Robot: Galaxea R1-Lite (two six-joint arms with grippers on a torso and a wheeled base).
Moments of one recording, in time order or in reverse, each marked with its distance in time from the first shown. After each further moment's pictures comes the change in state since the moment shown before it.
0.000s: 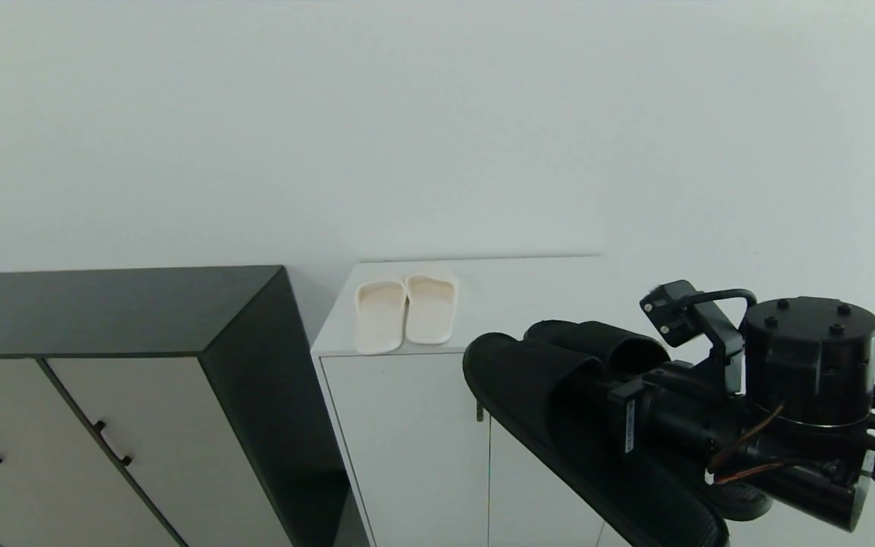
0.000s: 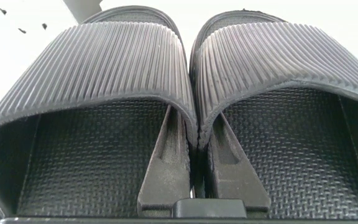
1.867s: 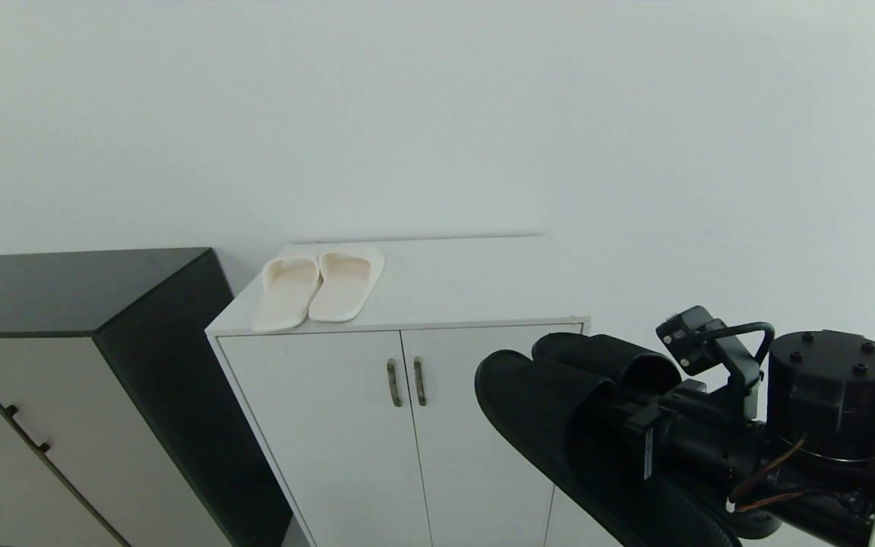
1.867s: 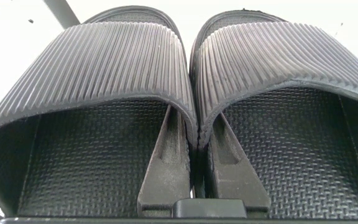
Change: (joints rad) left arm 0.001 0.000 0.000 0.000 -0.001 0.007; right arm -0.027 0.014 0.140 -0.170 0.059 -0.046
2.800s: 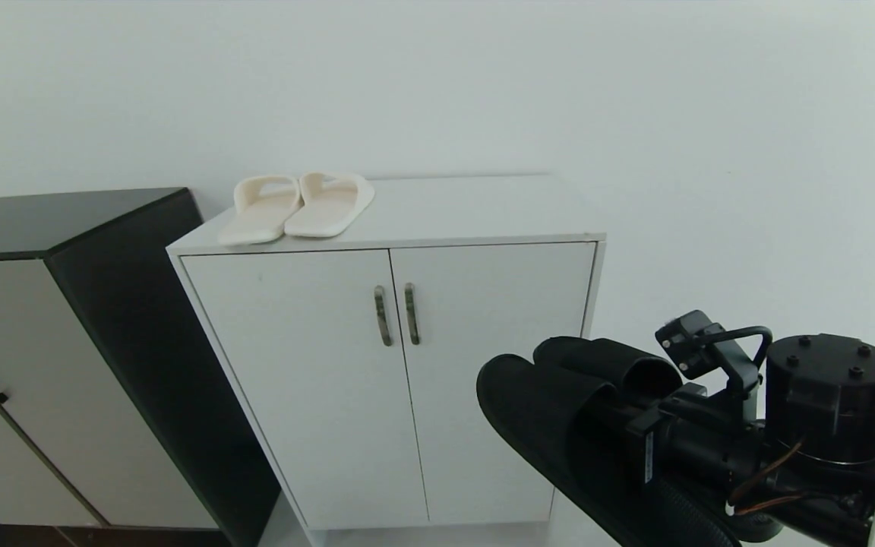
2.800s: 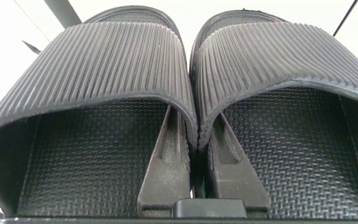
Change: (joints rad) left arm 0.000 0.000 0.000 0.000 -0.006 0.010; right arm 0.000 0.006 0.009 0.000 0.000 -0.001
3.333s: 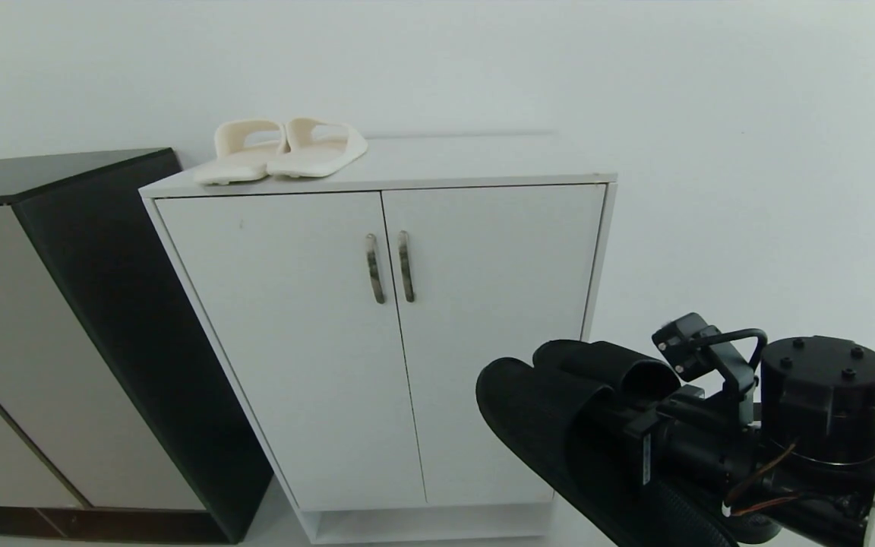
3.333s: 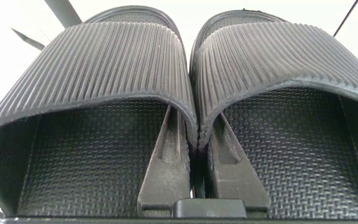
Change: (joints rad) left arm 0.000 0.000 0.000 0.000 0.000 0.001; right arm 0.000 0.008 0.001 0.000 0.000 0.000
